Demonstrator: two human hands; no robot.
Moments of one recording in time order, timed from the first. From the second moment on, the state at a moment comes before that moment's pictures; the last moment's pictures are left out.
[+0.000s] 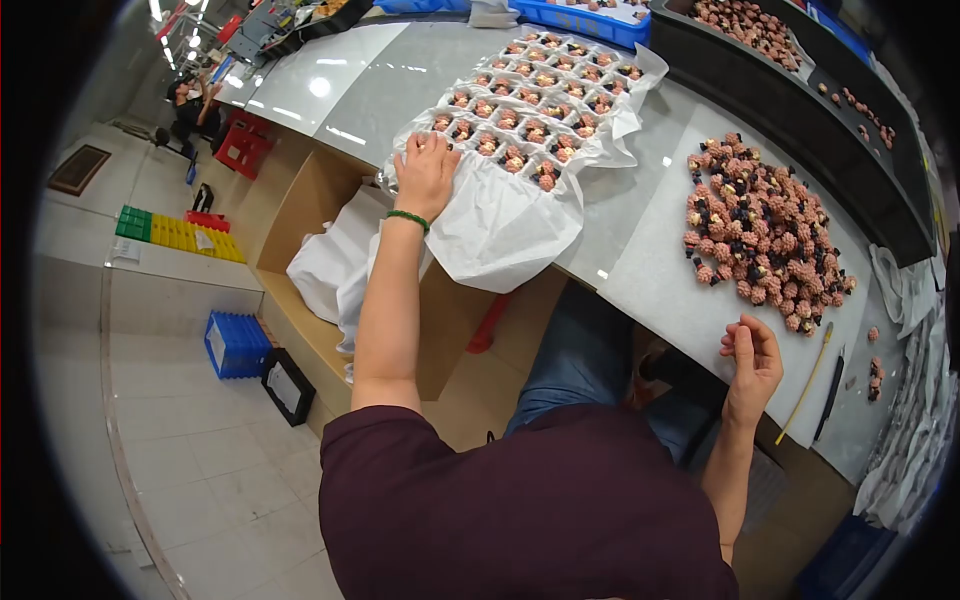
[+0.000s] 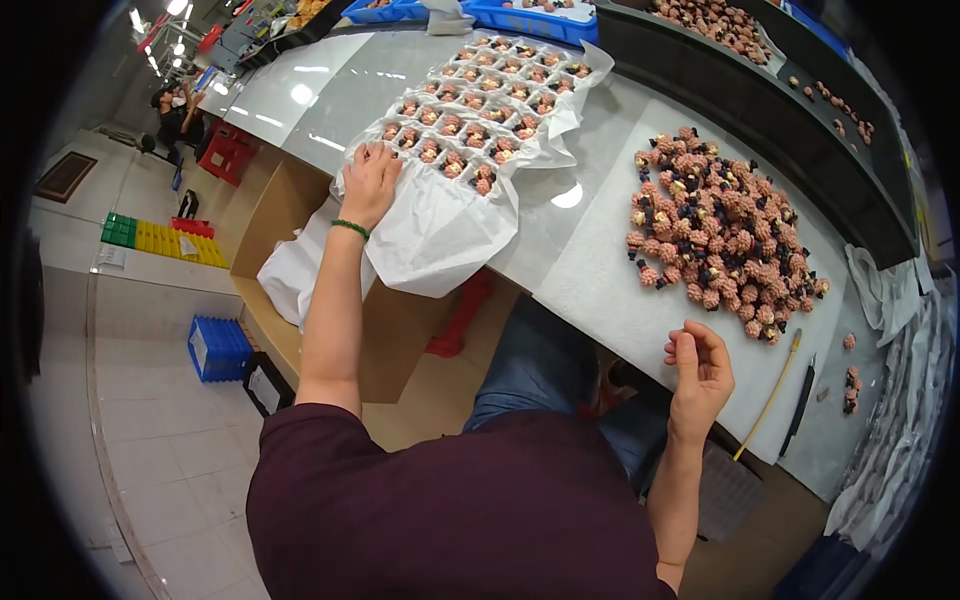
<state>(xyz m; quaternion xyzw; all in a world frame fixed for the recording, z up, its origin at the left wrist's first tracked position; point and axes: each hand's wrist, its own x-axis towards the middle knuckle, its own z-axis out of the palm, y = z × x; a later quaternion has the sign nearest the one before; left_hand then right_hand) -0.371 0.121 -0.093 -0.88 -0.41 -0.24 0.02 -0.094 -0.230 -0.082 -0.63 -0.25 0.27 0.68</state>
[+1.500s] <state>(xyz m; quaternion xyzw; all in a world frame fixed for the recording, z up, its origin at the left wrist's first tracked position) -0.201 -0.094 -0.061 -0.68 -0.12 -0.16 -0.70 -0.081 -0.221 -0.064 -0.50 -0.22 0.50 0.67</state>
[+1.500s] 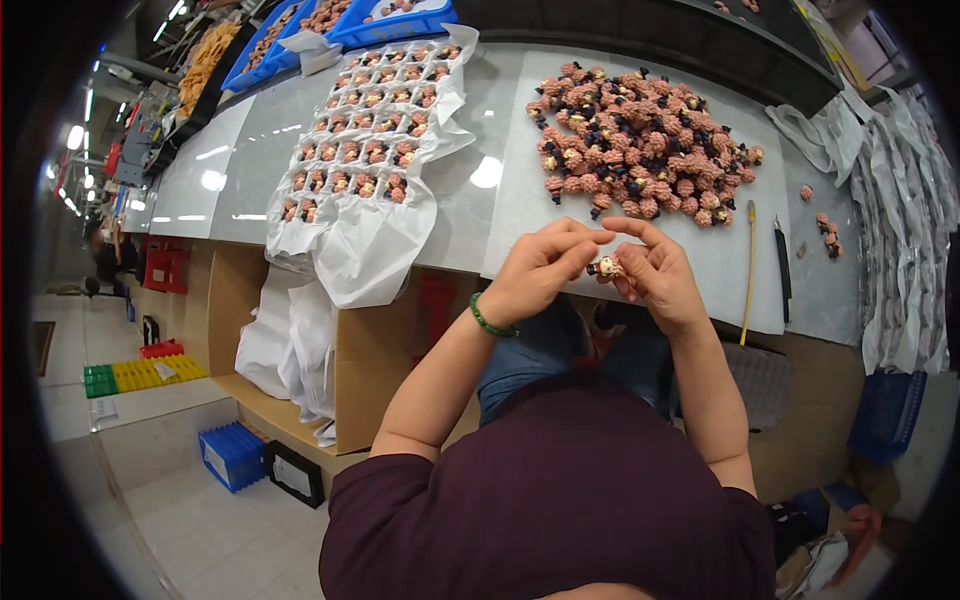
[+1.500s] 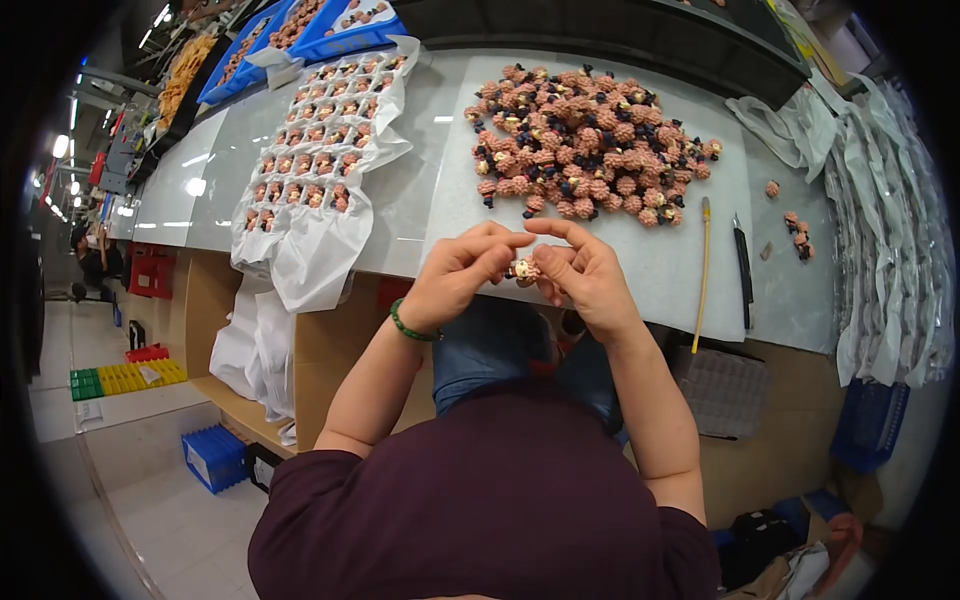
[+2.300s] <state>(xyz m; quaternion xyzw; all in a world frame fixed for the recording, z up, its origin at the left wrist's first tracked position) -0.189 -0.115 -0.083 -0.43 -0.20 -0.19 -0.86 -0.113 -0.230 -0.088 -0.54 -0.23 0.29 0.75</state>
